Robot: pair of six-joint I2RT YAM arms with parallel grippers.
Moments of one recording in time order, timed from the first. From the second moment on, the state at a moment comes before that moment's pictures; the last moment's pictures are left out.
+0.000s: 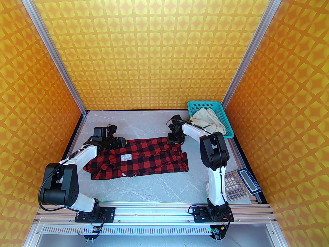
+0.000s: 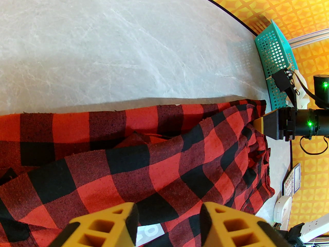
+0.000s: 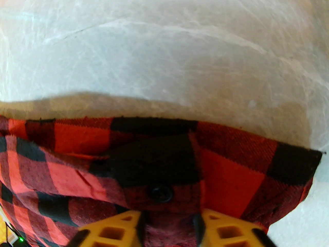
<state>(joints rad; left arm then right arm) -0.06 1.52 0.90 -0.23 0.55 -0.34 0.31 2.16 1.64 -0.82 -0.17 0.21</state>
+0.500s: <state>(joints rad) -0.06 1.53 0.89 -0.22 0.55 -0.34 0.32 1.91 1.50 -0.82 -0.18 0.27</state>
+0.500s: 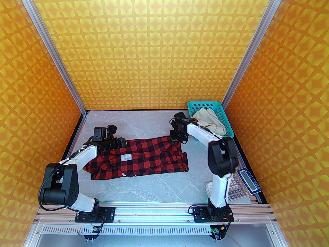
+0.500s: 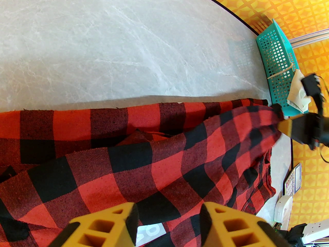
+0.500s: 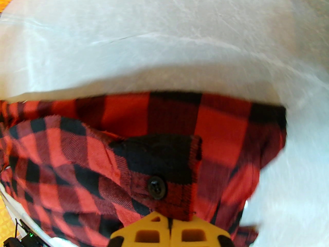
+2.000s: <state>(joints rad) 0.01 1.44 0.65 -0.45 0.22 -0.61 0.34 1.87 1.37 -0.50 -0.10 0.36</state>
